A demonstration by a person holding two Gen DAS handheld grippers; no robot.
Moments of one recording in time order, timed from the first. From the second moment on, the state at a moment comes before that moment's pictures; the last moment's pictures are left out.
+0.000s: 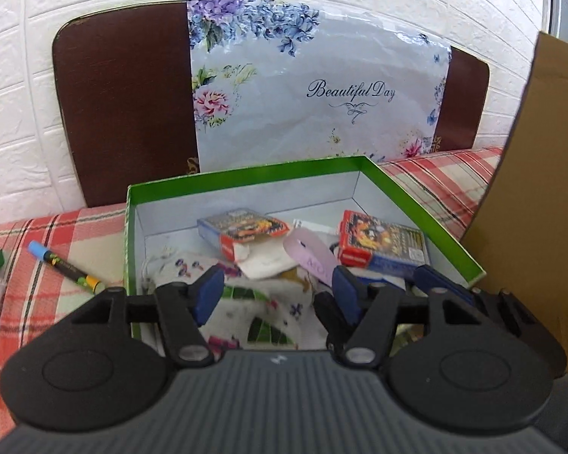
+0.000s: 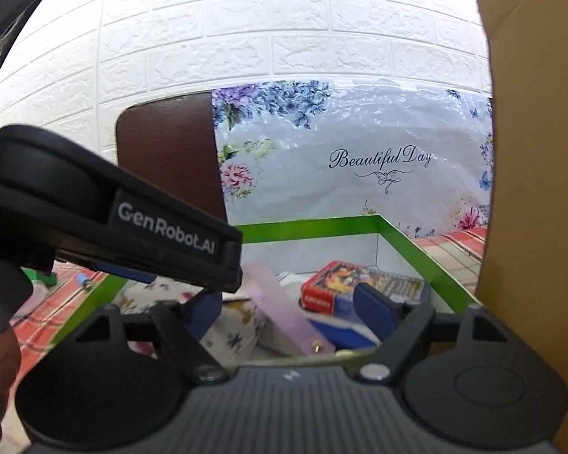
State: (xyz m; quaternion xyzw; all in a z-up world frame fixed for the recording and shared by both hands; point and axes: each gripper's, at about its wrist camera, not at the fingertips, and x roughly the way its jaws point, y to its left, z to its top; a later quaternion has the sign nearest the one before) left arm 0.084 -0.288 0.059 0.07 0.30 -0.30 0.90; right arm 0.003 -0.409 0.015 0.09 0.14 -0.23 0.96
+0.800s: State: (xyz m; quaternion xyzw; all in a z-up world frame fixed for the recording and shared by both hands) left arm 0.028 -0.169 0.021 0.11 0.32 -0.19 0.92; right arm -0.047 -0.306 -0.010 0.06 0.25 -0.16 0.95
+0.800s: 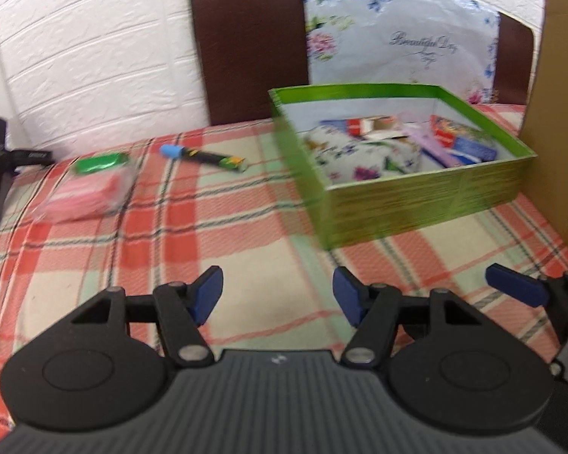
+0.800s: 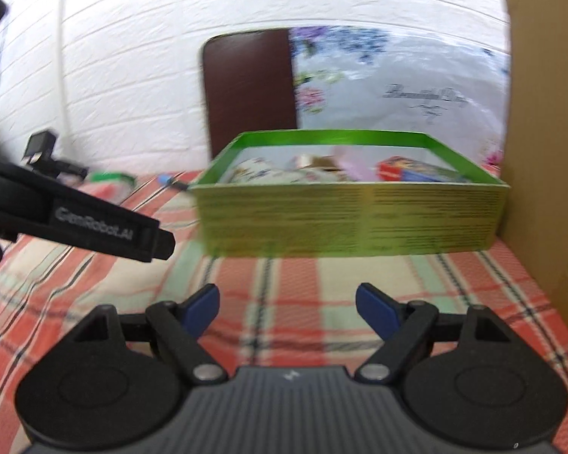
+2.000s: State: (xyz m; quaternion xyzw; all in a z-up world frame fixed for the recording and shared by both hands) left arm 0.118 0.067 -0.029 -0.07 0.27 0.00 0.96; right arm 0.153 -0.185 -0.021 0.01 0.32 -0.02 0.95
